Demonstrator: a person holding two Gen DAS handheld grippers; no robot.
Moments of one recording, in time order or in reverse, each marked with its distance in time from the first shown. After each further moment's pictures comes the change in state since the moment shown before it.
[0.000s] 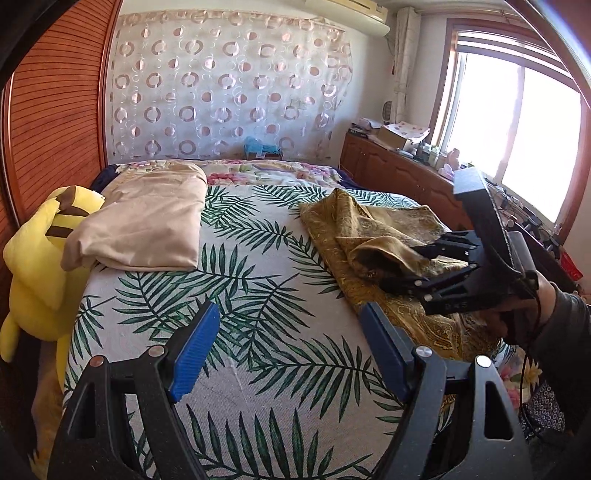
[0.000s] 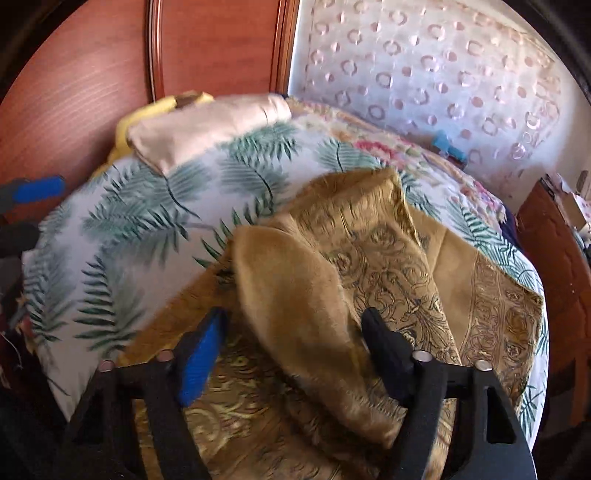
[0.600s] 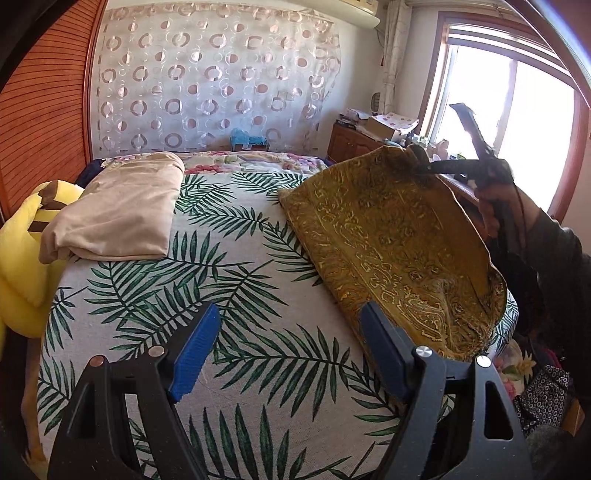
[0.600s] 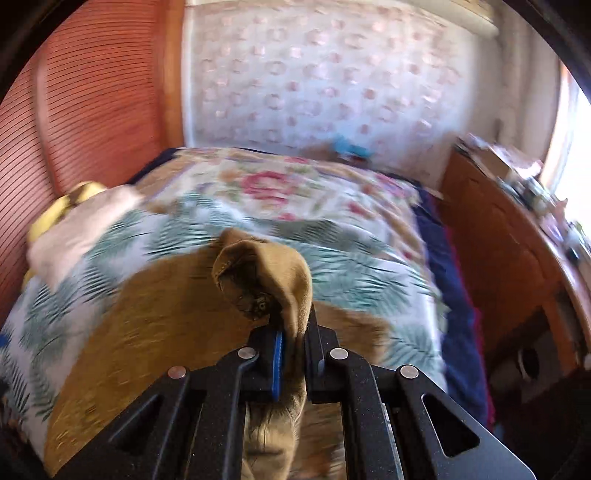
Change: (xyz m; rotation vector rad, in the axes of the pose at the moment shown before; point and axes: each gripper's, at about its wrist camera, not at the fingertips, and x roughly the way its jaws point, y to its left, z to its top) left arm 0.011 -0.019 -0.006 0.014 0.031 -0.046; right arm -0.035 -0.185 0.045 0.327 -0.112 -0.252
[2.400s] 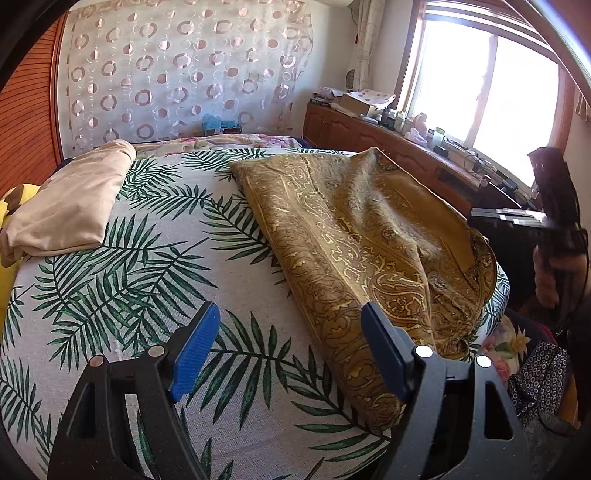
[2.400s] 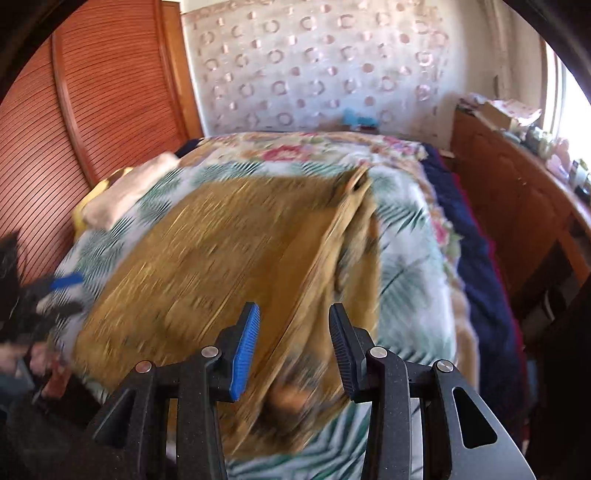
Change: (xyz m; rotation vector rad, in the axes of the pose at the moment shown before) left arm 0.027 -0.049 -0.006 0.064 0.075 -0.061; right arm -0.121 -0.025 -0.164 0.085 0.054 0.165
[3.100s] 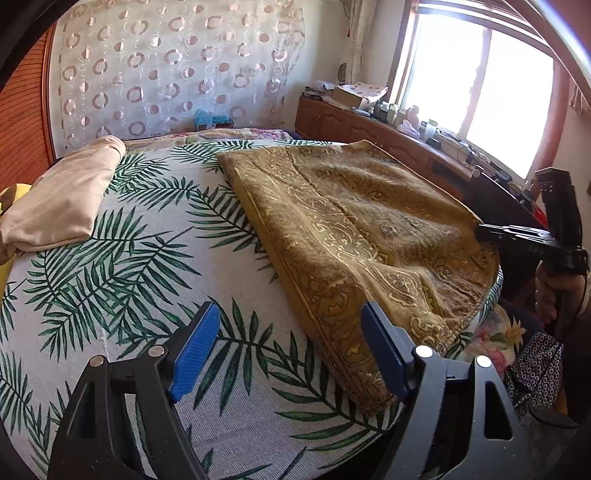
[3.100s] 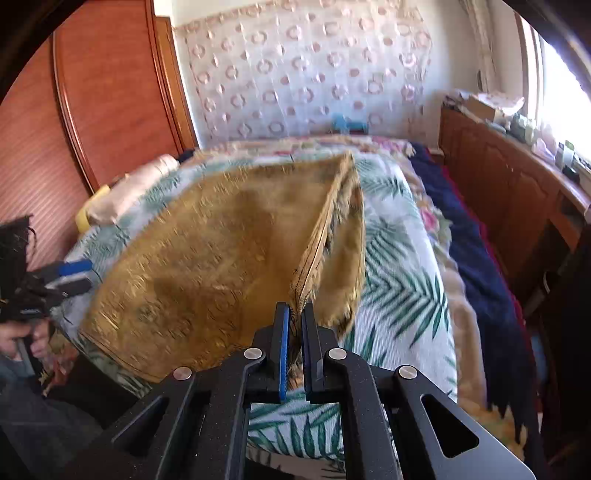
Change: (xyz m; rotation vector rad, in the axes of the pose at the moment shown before) left arm 0.002 -0.010 -0.007 0.016 0.026 -0.026; right arm -0.036 -0.001 -0.051 0.054 -0.038 -0.028
